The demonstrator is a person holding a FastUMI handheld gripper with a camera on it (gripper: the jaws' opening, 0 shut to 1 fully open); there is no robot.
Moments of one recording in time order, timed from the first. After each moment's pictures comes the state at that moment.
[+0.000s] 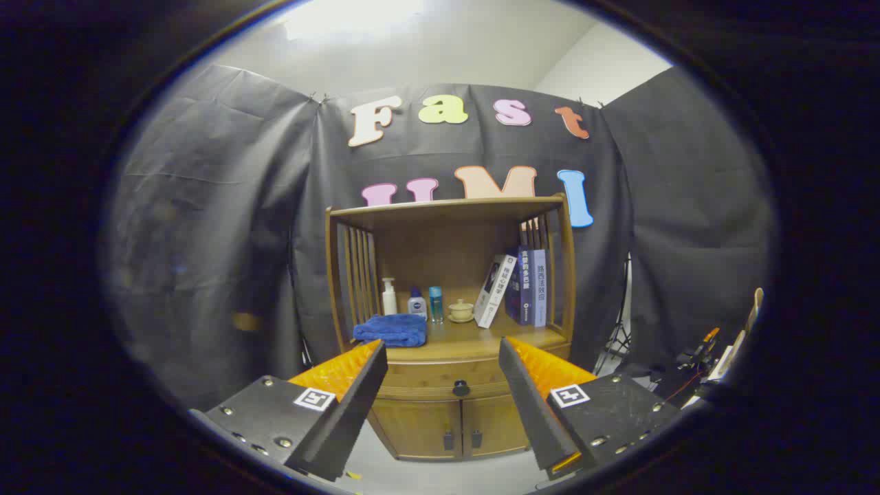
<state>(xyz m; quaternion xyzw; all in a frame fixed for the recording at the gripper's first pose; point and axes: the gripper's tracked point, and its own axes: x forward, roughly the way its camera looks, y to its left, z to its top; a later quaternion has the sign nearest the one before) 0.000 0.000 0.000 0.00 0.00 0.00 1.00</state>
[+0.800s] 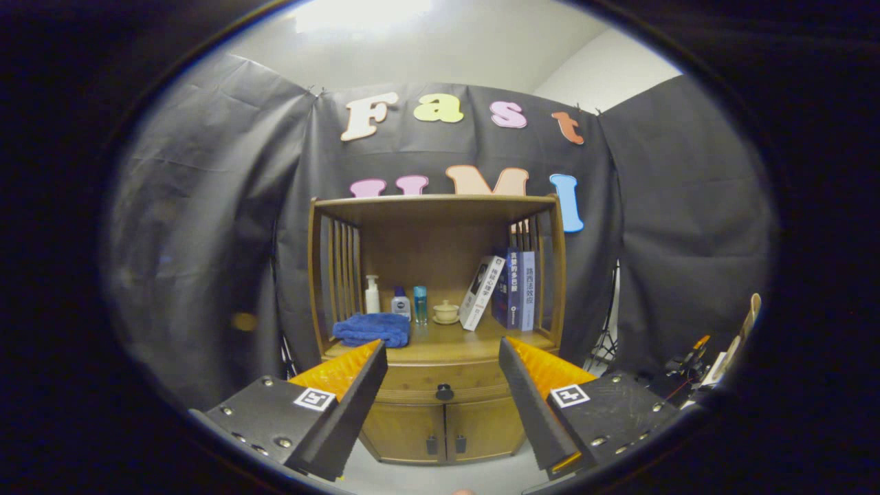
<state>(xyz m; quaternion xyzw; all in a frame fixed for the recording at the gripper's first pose) 0.030 -0.010 -0.026 -0.02 0.00 -0.03 1.00</state>
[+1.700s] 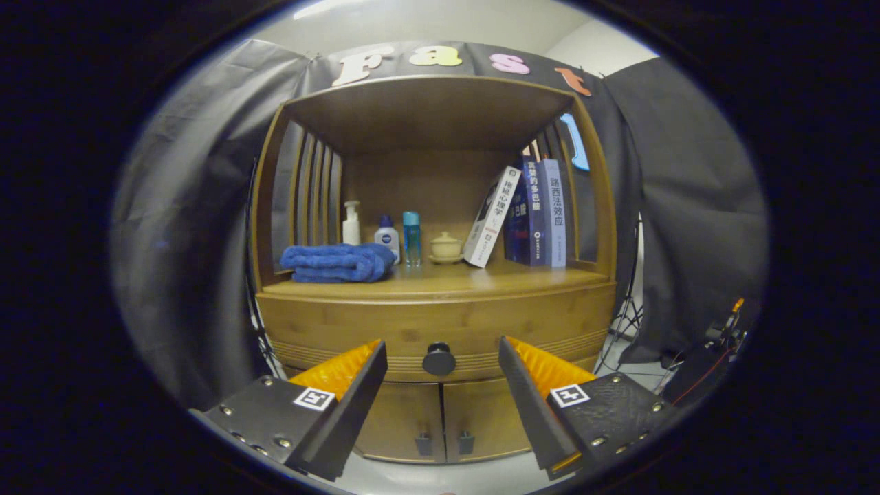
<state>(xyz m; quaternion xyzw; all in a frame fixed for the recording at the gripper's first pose) 0.190 -0.037 -0.222 -0.03 0.06 -0.02 1.00</state>
